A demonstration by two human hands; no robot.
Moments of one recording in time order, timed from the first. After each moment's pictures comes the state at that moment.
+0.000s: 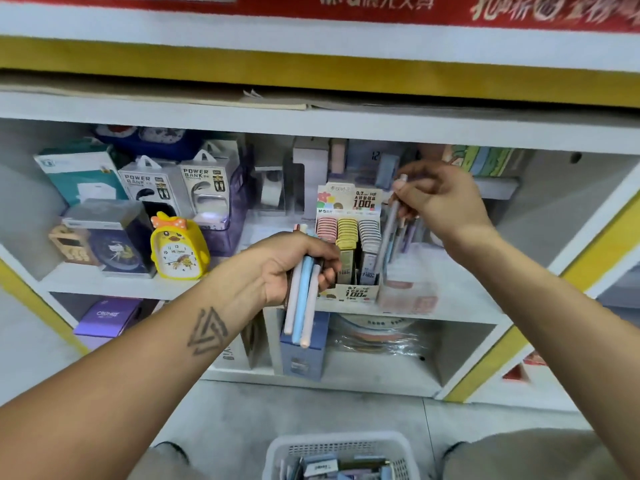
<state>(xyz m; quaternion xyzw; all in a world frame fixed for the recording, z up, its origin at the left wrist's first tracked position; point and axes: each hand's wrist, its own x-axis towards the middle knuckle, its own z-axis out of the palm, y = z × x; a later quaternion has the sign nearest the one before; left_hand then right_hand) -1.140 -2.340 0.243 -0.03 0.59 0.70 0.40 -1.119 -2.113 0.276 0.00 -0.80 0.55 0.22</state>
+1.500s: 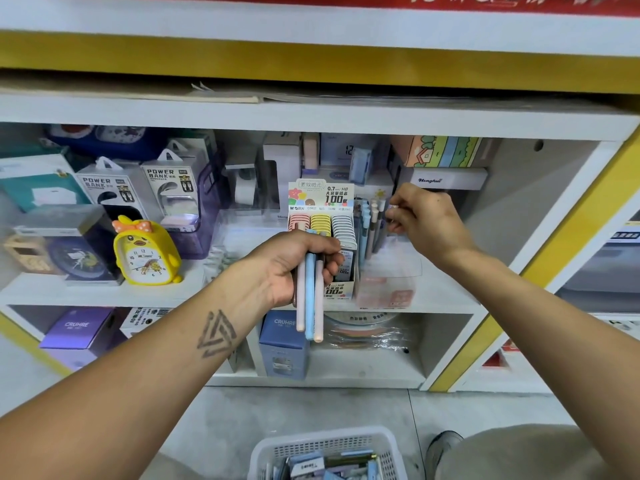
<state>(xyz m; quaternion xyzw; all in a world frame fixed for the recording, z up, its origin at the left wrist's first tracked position) -1.136 -2.297 0.237 -0.05 0.57 0.73 0.38 -1.118 -2.063 0.230 0.03 -0.92 0.31 0.24</state>
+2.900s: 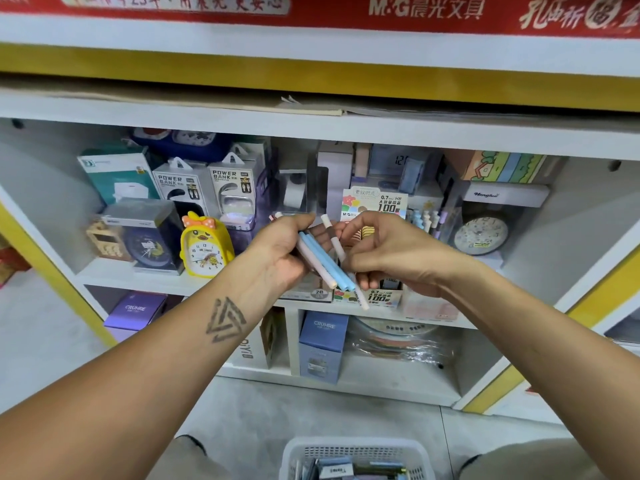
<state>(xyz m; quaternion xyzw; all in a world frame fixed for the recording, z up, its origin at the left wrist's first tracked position) -1.153 -2.357 0.253 -0.13 0.43 0.86 0.24 -1.104 -2.191 0.263 0.06 -0.79 0.59 -0.14</state>
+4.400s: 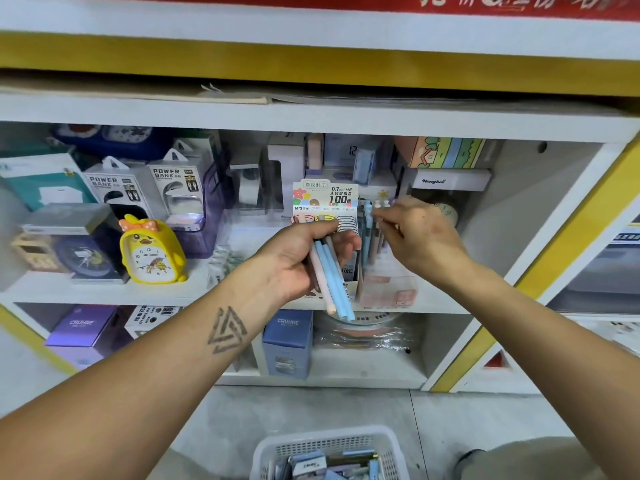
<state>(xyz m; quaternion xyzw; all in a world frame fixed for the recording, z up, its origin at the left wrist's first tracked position) -1.131 -2.291 0.244 -0.06 0.43 0.83 0.36 -1.099 -2.097 0.238 0.03 -0.97 0.09 0.22</state>
